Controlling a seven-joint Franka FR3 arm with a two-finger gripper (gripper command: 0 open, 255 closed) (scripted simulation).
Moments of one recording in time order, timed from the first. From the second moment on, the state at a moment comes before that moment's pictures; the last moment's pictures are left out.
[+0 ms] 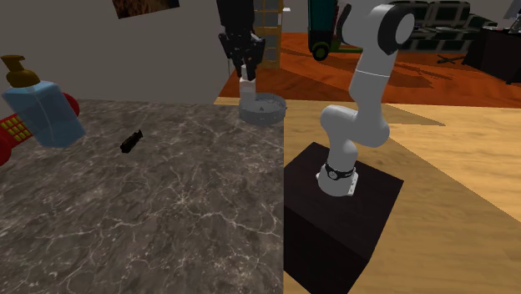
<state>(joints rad) -0.06 -0.21 -0.33 -1.46 -0.12 1.13 -0.36</state>
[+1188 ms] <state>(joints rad) -0.14 -0.50 -0.43 -1.70 -0.29 1.12 -0.57</state>
